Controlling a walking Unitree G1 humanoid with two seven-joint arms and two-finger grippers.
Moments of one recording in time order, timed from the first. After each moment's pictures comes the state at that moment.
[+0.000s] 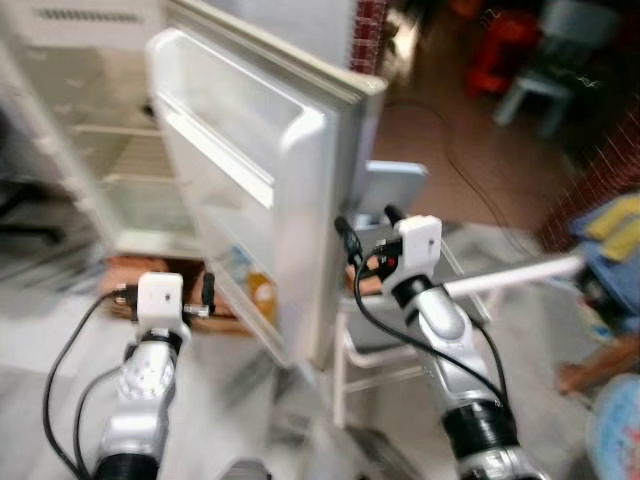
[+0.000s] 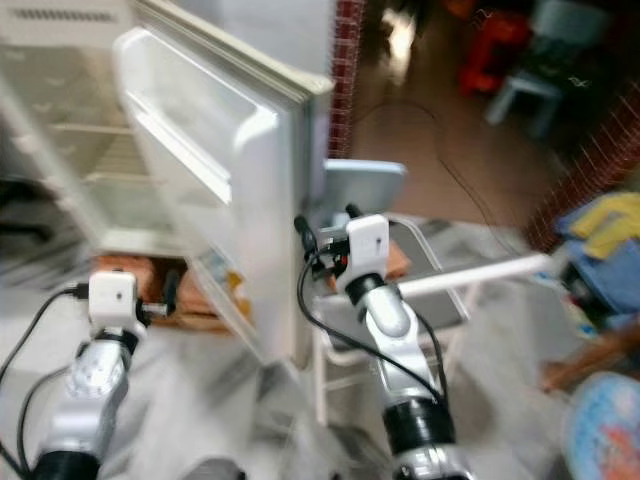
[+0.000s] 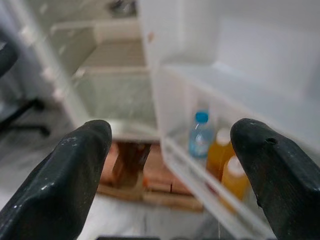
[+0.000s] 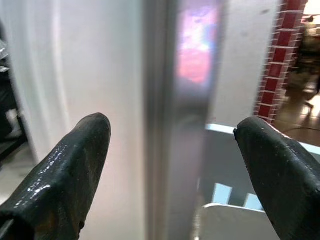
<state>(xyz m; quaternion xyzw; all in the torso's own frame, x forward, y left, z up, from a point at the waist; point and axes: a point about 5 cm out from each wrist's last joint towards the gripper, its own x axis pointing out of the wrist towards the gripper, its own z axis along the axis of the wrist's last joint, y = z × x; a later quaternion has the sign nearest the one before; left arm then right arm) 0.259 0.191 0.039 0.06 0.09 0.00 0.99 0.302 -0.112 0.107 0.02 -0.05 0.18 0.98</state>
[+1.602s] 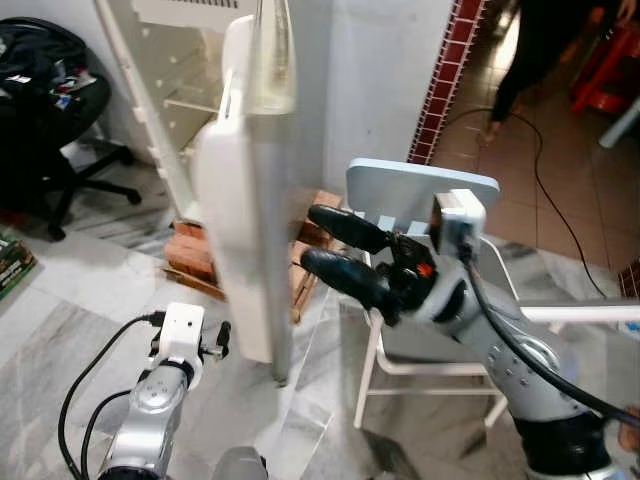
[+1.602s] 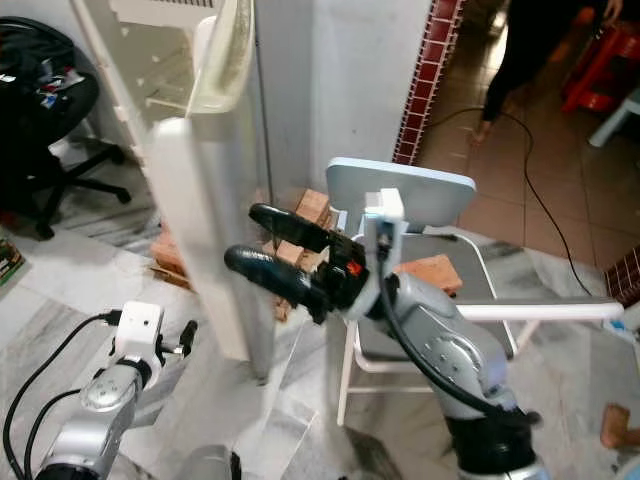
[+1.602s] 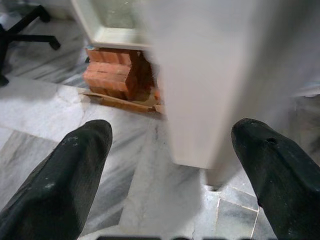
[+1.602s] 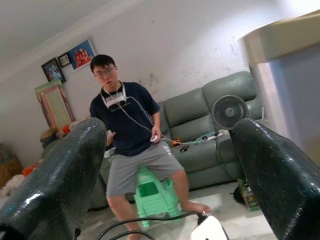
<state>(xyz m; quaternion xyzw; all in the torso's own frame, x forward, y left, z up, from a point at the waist) 0.235 0.194 0.002 0.08 0.24 -0.04 0.97 0.238 -0.099 0.191 0.27 -0.05 0.63 0.73</state>
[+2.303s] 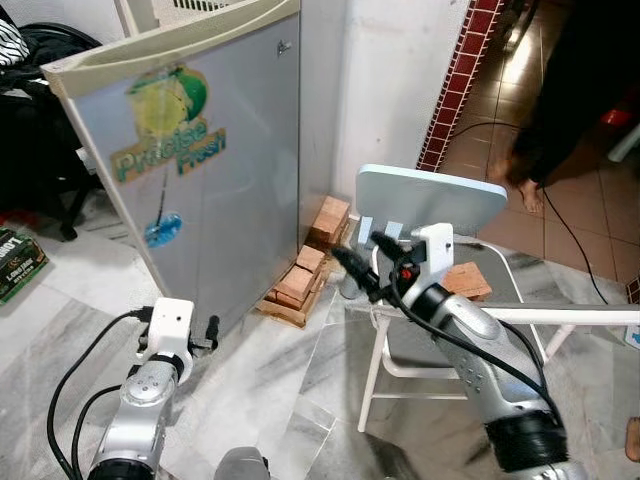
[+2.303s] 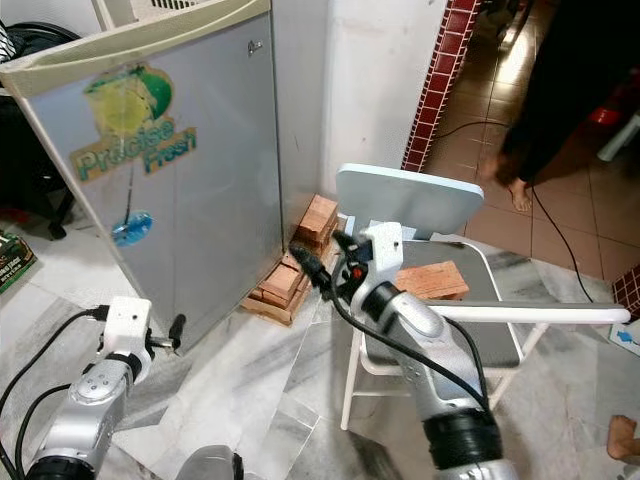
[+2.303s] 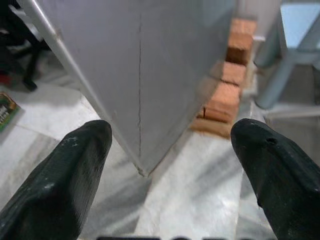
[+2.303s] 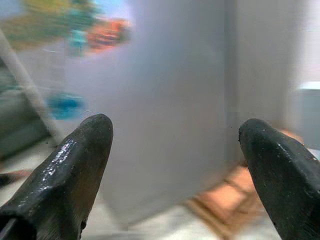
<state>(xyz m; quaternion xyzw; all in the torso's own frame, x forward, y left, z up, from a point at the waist) 0.246 0.208 0.013 0.09 0.22 0.00 0.97 0.290 -0.125 0.106 0.10 0.06 0.25 0.96</state>
